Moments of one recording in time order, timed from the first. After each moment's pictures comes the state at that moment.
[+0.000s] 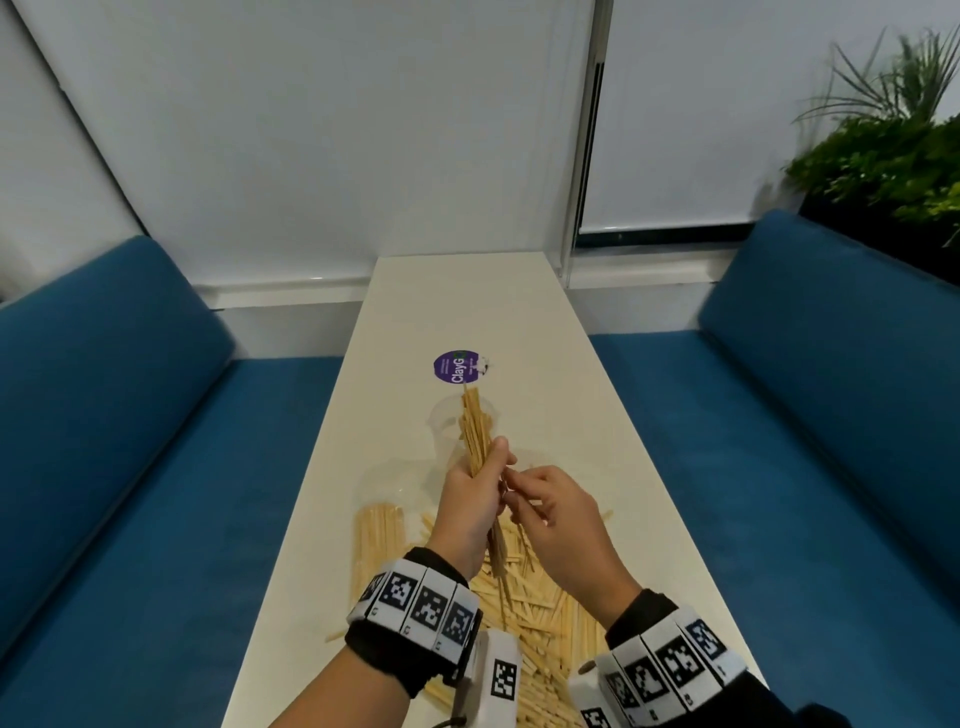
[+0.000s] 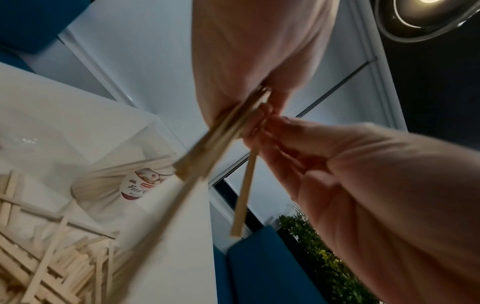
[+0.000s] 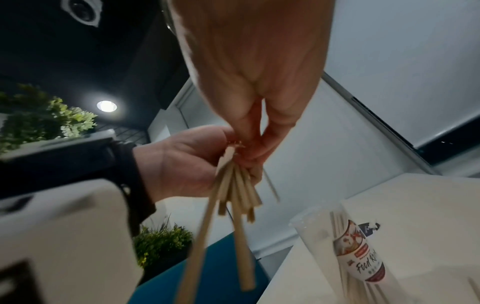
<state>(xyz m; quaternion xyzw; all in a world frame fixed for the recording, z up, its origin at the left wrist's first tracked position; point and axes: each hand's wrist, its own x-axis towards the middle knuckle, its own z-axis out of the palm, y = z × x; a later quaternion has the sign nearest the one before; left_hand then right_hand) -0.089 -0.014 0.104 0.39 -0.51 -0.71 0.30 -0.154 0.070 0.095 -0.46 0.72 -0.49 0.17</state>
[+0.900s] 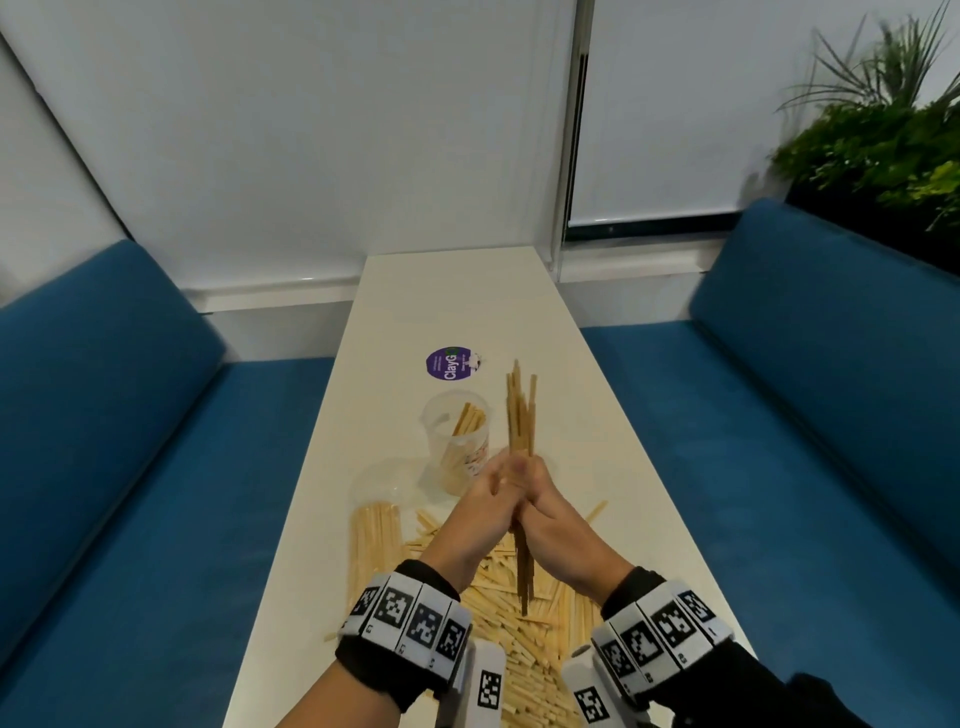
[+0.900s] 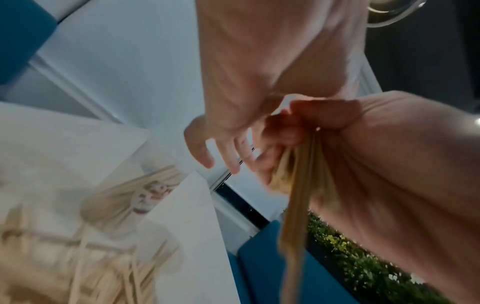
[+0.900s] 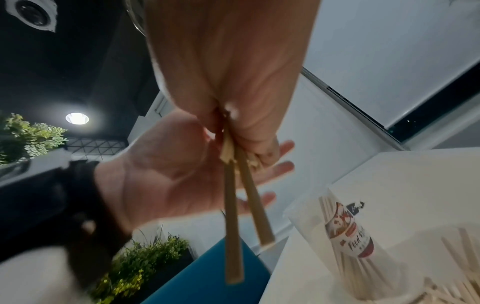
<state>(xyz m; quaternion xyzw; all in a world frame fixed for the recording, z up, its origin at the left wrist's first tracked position) -0.077 0.000 0.107 0.28 -0.65 -0.69 0.16 -0.151 0.073 0.105 -0.45 0.60 -0.54 0.38</state>
